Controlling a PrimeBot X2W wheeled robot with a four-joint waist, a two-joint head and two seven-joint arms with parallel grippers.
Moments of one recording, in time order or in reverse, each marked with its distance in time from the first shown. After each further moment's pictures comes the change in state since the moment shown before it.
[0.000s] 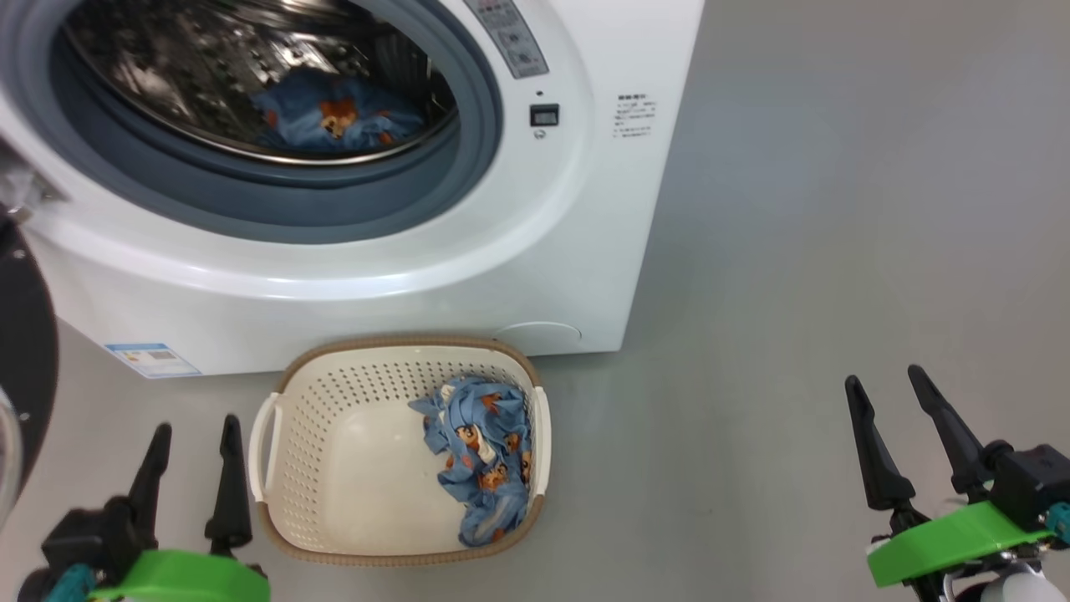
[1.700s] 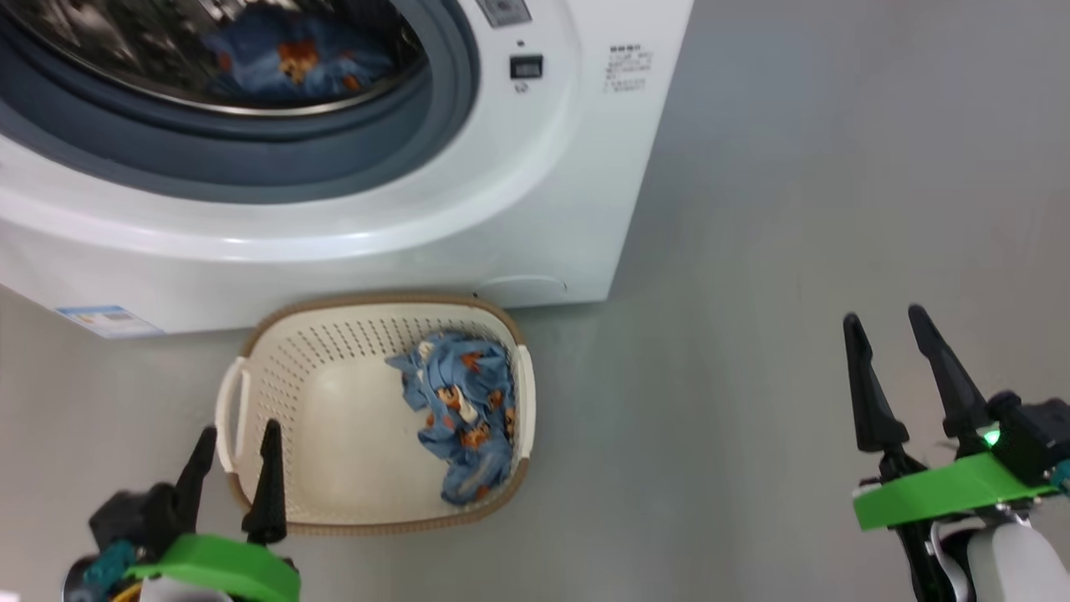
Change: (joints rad) left arm -0.027 0.012 -0.095 0.098 -0.072 0.000 0.001; right arm -0.072 0.055 -0.027 -0.038 0.001 0.000 0.000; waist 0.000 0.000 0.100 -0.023
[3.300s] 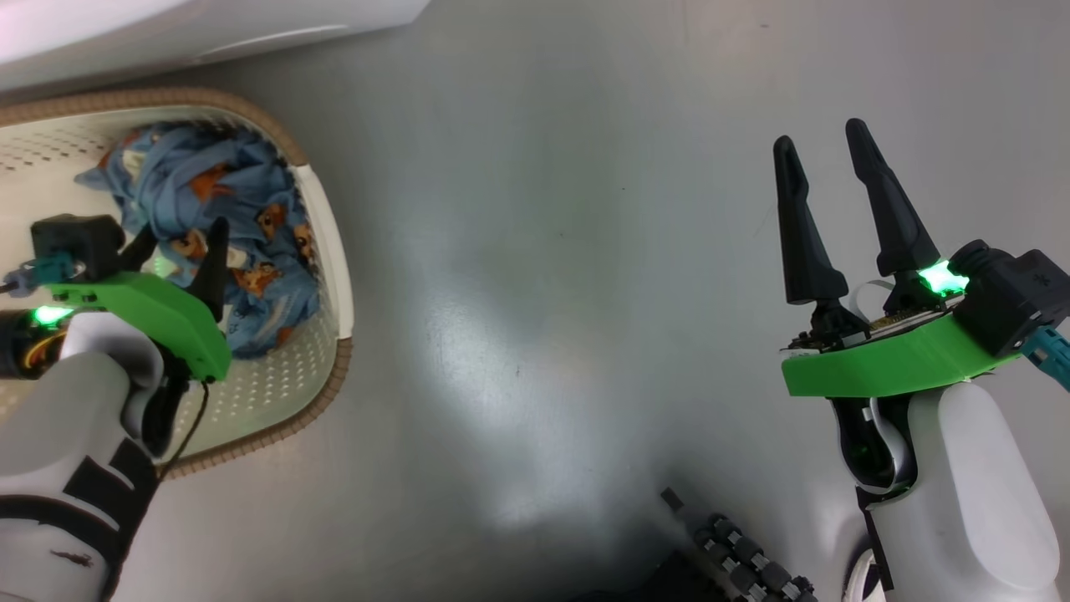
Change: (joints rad) left arm -0.776 0.227 -0.691 0.654 -0.500 0.000 0.000; right arm -0.293 0.076 0.107 -0.039 0.030 0.000 0.000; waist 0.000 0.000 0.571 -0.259
